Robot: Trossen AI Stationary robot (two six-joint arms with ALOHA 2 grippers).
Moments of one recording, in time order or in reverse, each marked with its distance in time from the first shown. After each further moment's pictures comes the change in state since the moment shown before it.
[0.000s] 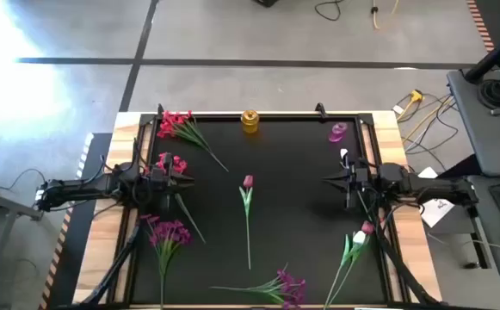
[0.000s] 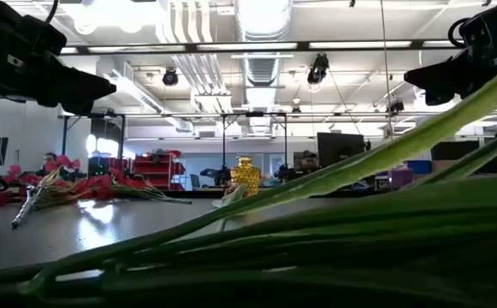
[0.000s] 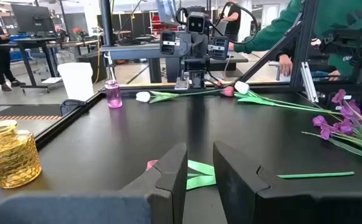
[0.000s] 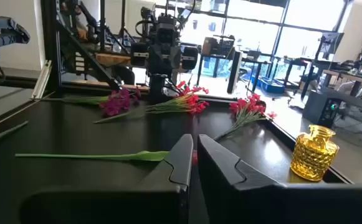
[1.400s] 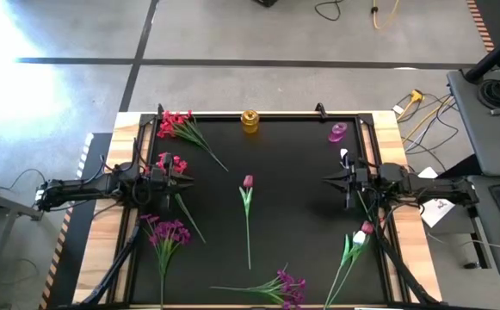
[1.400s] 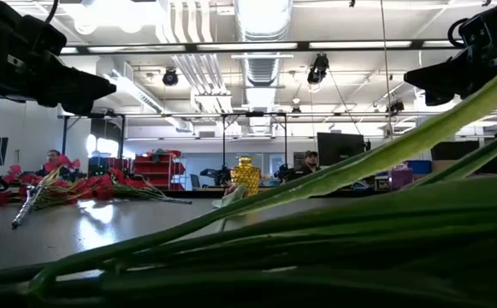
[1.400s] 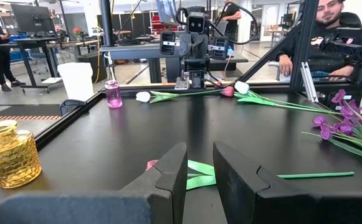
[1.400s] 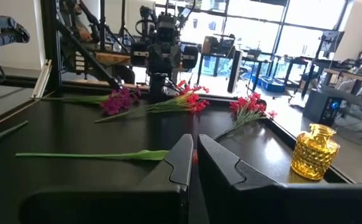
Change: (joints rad) left arm 0.000 0.000 0.000 0.000 0.000 0.000; right arm 0.000 0.014 -0.001 0.020 0.000 0.000
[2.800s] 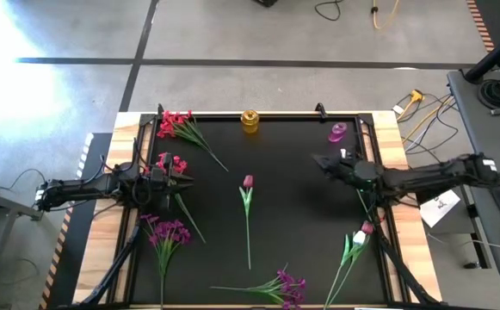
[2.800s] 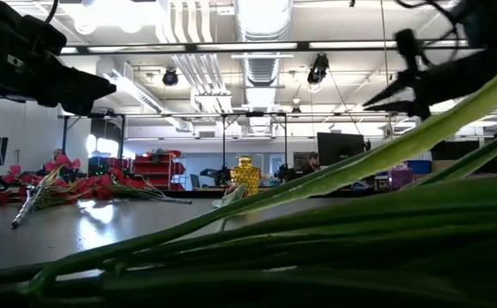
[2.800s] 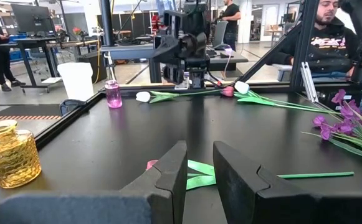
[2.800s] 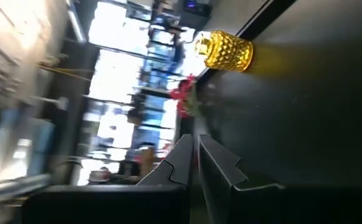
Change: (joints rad) left arm 0.000 0.000 0.000 0.000 0.000 0.000; right arm 0.019 0.851 0.150 0.456 0.581 1.535
